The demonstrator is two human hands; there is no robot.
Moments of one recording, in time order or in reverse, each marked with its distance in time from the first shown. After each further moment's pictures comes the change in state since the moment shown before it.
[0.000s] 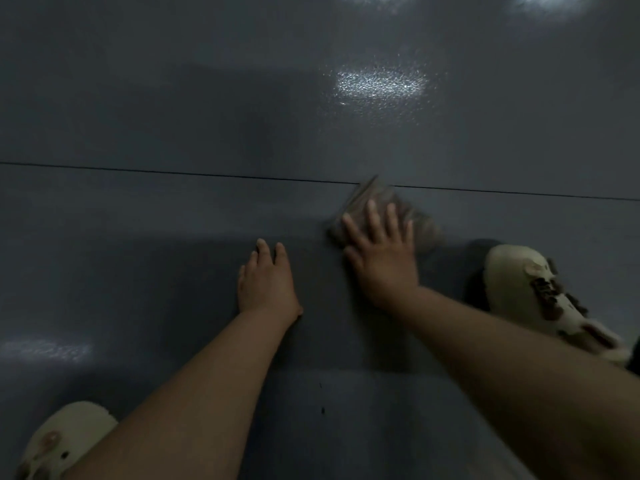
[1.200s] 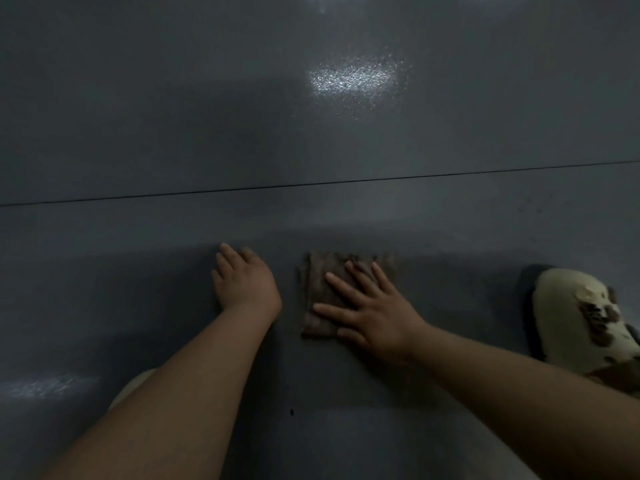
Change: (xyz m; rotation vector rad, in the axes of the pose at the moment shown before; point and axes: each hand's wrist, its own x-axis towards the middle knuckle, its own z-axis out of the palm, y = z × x) left_hand 0.005 0.049 -0.006 0.106 0.041 -0.144; right_hand -0.079 0.065 0.033 -0.157 -0.043 -0.479
